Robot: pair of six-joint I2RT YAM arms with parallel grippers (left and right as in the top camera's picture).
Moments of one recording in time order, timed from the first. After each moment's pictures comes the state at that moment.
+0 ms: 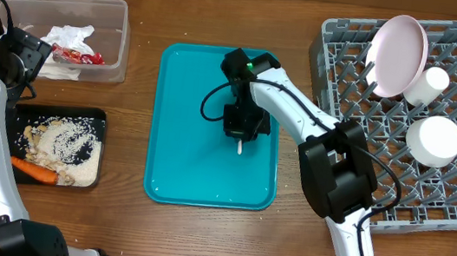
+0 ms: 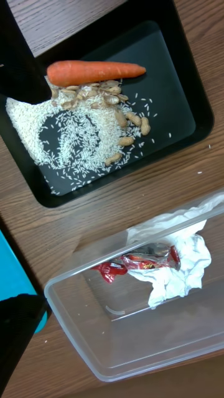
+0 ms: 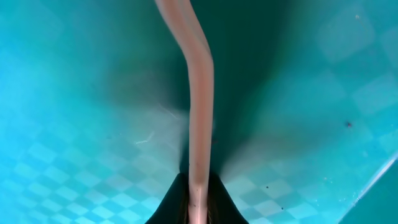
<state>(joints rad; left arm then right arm) 0.40 1.58 1.65 -1.18 -0.11 -0.84 0.58 2.35 1.90 -1.25 -0.17 0.48</state>
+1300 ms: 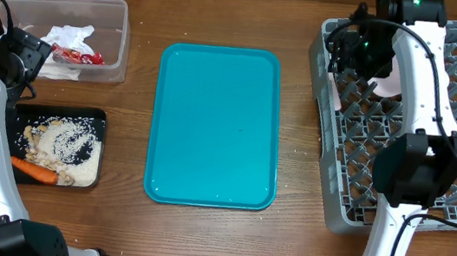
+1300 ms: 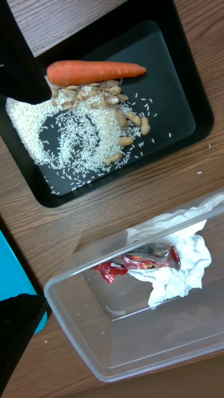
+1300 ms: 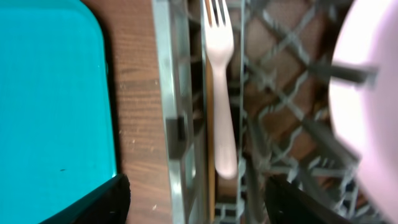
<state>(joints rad) 0.40 1.58 1.65 -1.18 -0.11 -0.84 0.04 2.32 2.36 -1.49 -0.17 0.00</state>
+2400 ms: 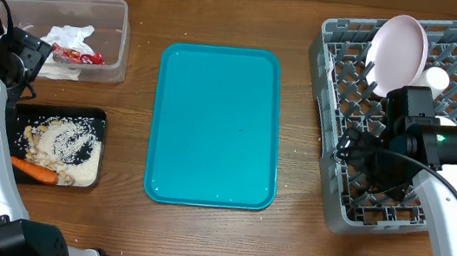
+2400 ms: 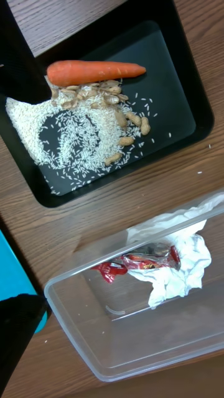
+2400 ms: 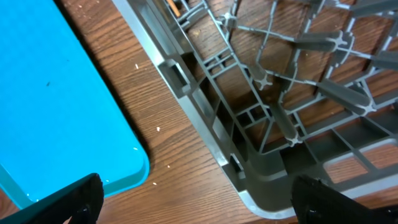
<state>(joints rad) 0.40 1.58 1.65 -1.18 -0.11 -0.84 0.08 1.35 1.25 -1.32 -0.10 0.53</state>
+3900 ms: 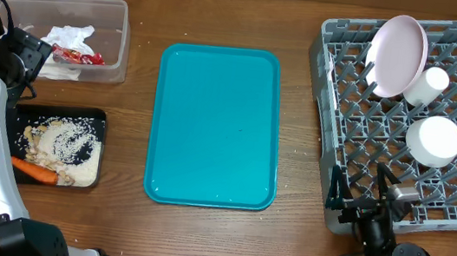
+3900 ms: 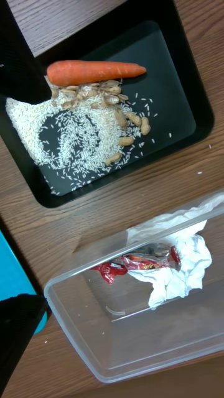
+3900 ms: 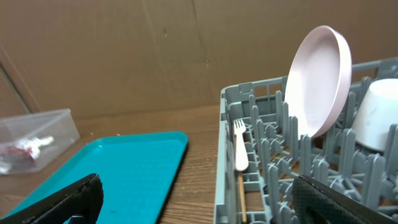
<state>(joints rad) 0.40 1.58 1.65 -1.18 -0.11 -0.84 -0.07 0.01 0.02 -0.01 -0.31 0.20</state>
